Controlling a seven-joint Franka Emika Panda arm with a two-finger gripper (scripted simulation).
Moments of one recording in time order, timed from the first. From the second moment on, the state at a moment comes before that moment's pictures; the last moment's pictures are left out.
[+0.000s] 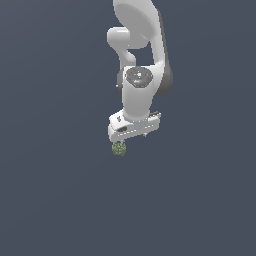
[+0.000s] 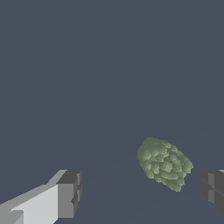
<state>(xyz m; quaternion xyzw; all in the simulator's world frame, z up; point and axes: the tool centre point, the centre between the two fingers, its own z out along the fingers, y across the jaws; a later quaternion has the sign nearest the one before) -0.006 0.024 0.149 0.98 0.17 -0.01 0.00</state>
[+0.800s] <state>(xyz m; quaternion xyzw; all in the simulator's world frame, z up) -0.009 -0.002 0.128 0.93 0.36 -0.01 0.00</state>
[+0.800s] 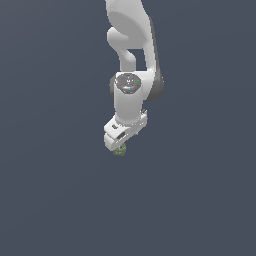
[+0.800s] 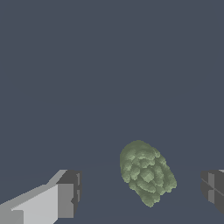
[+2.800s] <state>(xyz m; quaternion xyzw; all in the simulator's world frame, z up) -0.019 -0.045 0.094 0.75 0.66 0.00 0.00</state>
